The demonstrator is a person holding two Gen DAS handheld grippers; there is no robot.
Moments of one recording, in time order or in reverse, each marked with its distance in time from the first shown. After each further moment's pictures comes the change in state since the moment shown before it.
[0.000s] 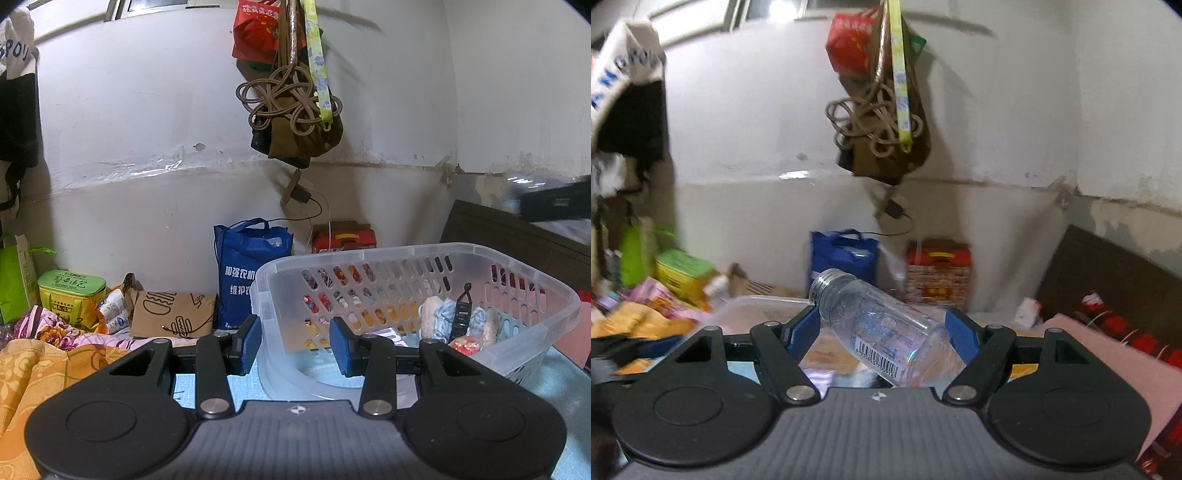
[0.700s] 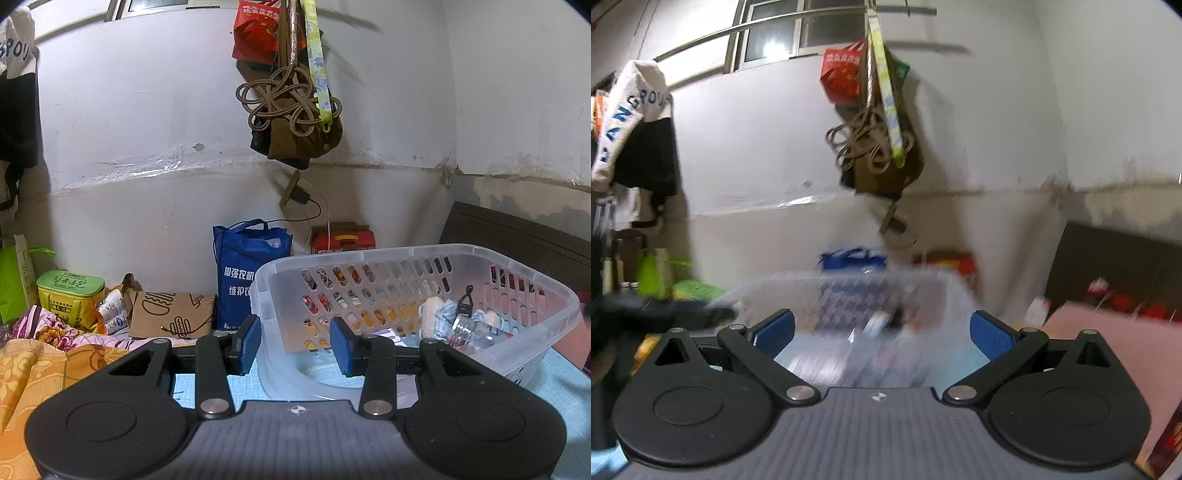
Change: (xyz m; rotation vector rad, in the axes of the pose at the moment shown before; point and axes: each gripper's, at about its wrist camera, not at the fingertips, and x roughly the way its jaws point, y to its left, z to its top) left arm -0.001 0.000 0.000 -0.002 -0.001 -0.002; right arm -0.070 -0.018 -0.098 0.120 -0.114 0.078
